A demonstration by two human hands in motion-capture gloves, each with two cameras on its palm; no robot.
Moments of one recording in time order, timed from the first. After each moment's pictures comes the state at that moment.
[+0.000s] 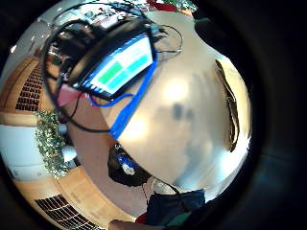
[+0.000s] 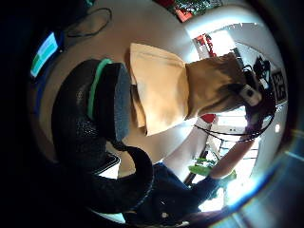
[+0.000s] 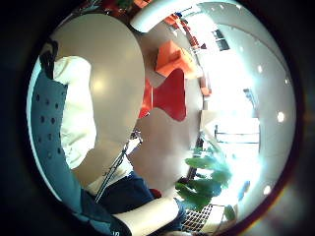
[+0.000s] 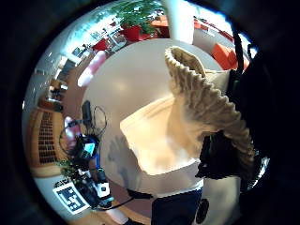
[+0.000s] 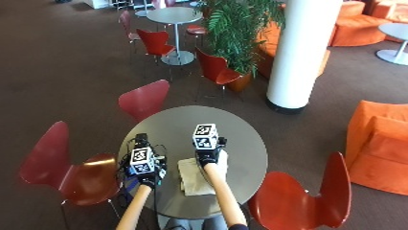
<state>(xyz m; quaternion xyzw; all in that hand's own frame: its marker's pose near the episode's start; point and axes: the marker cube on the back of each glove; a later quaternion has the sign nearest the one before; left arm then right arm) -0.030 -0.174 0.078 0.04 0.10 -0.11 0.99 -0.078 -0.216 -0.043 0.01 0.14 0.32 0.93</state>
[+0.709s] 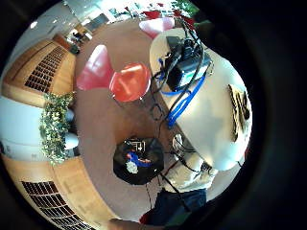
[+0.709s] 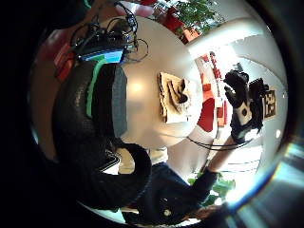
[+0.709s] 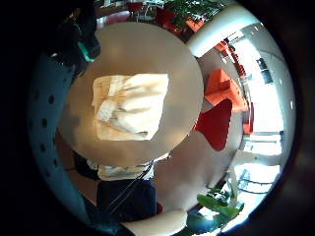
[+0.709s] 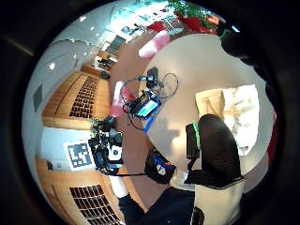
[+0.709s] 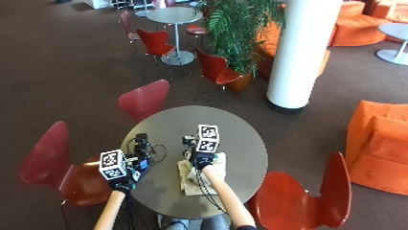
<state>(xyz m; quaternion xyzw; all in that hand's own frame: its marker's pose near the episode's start) -0.149 -0.084 0.005 0.11 0.07 -0.21 0.97 -0.214 -0.229 -0.043 0.10 -0.02 0.09 0.99</state>
